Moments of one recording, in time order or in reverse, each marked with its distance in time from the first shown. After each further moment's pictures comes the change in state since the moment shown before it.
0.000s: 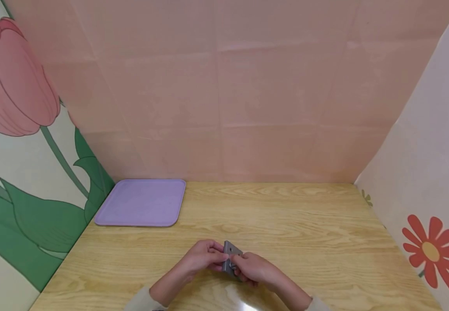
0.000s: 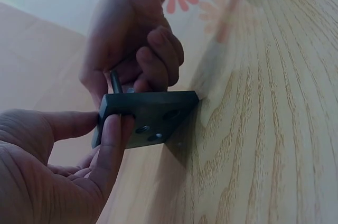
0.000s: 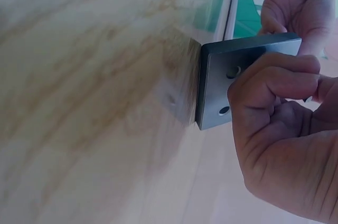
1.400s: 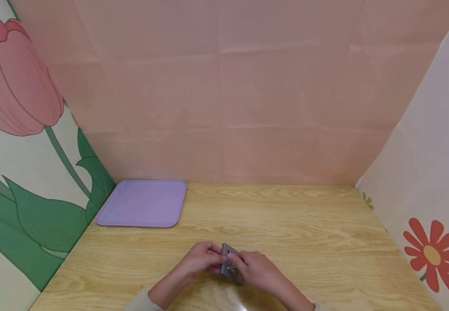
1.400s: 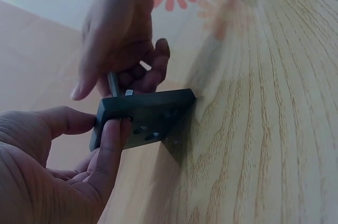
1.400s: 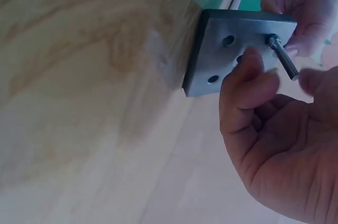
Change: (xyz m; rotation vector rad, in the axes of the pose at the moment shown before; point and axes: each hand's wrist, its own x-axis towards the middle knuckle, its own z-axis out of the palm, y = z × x) left_hand -0.001 -0.008 -0.004 0.002 0.029 0.027; right_hand -0.005 -0.001 0.000 -0.439 0.157 -0.317
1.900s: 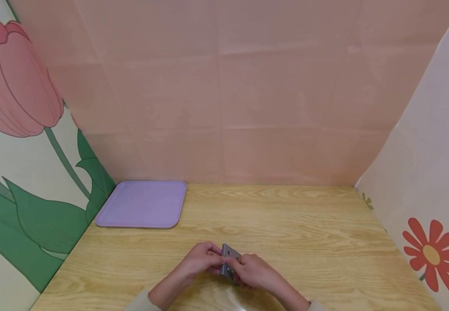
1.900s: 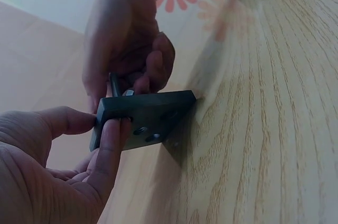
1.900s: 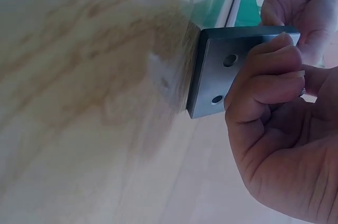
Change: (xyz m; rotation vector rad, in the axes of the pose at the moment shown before) left_hand 0.000 -0.001 0.001 0.000 -0.003 0.002; right_hand 0.004 -0.001 0.006 0.273 -0.113 0.191
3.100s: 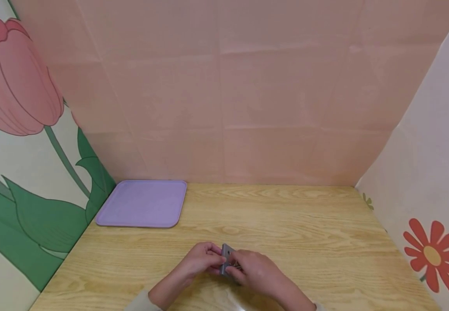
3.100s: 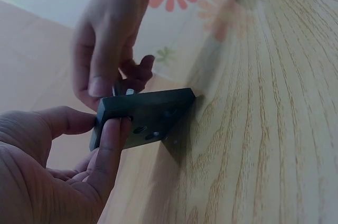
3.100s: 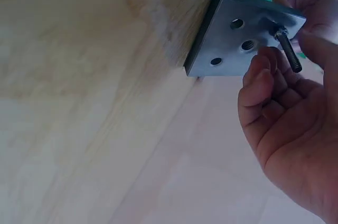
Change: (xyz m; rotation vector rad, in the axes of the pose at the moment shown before) left_hand -0.001 0.001 -0.002 0.007 -0.005 -0.001; right_hand -0.002 -0.002 -0.007 -0.527 0.130 -0.427
